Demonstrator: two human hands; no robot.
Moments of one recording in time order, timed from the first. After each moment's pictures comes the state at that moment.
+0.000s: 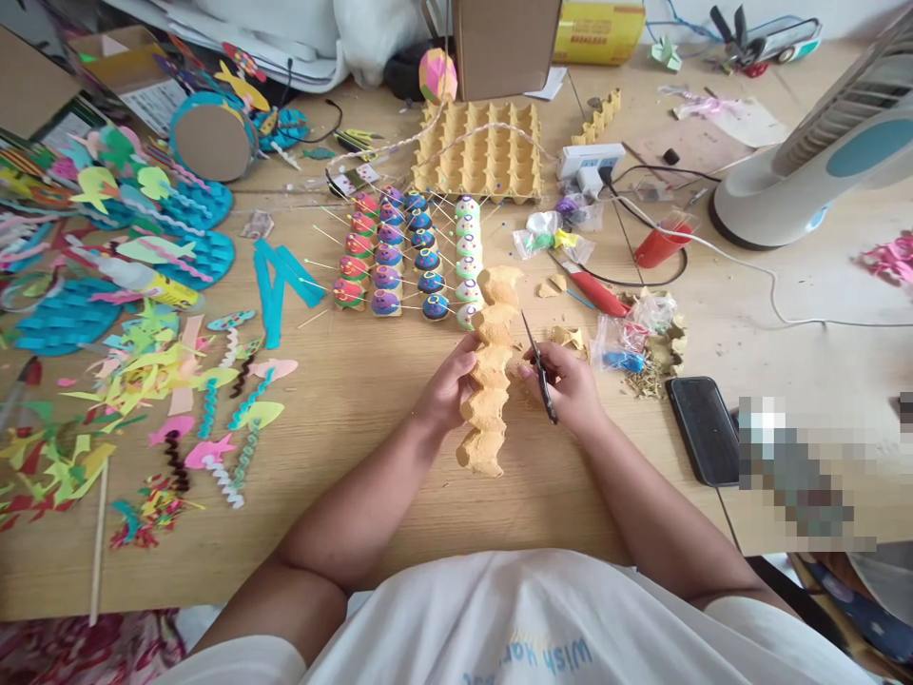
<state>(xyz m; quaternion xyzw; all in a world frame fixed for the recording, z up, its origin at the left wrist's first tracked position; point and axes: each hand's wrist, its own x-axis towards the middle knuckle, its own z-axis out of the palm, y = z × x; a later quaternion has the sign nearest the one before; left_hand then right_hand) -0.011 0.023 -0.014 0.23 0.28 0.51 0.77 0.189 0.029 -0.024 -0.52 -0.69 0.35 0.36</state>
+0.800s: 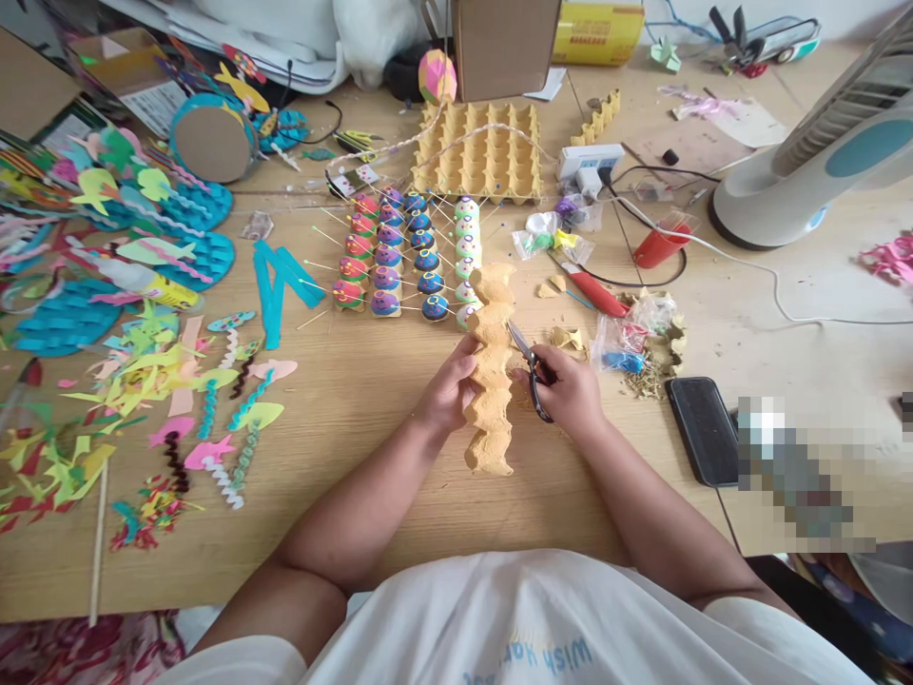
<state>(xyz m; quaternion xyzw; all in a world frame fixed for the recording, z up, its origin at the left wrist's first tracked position) -0.011 0.023 -0.017 0.27 0.28 0.50 0.77 0.187 0.027 -0.019 -0.57 -0.71 0.24 0.33</state>
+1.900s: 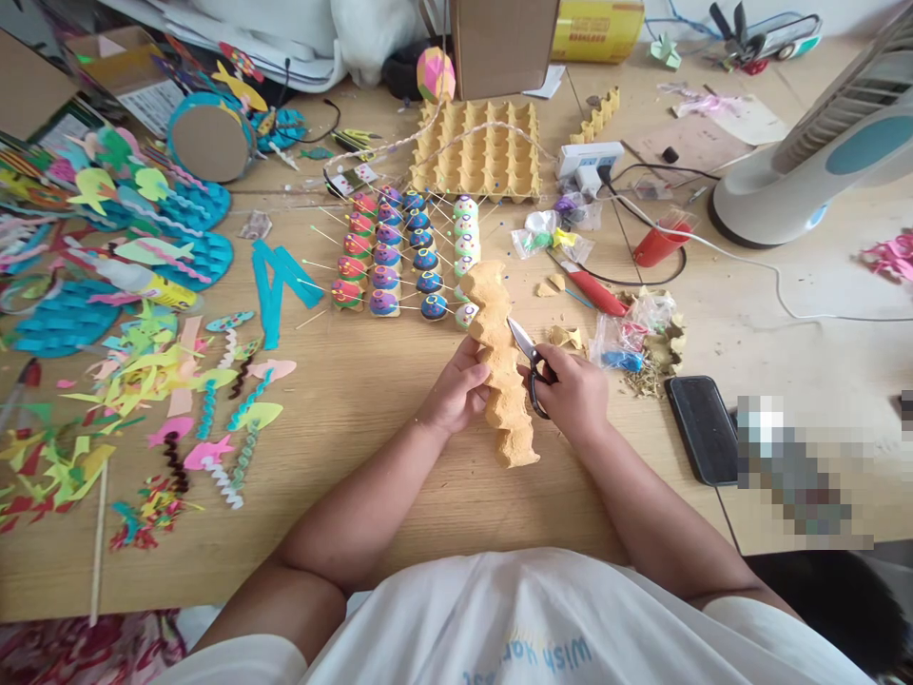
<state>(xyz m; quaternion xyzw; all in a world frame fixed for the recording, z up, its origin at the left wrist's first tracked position) -0.004 0.020 -0.022 0.28 0.30 0.51 0.75 0.187 0.024 -0.011 -0.58 -0.75 0.08 0.30</state>
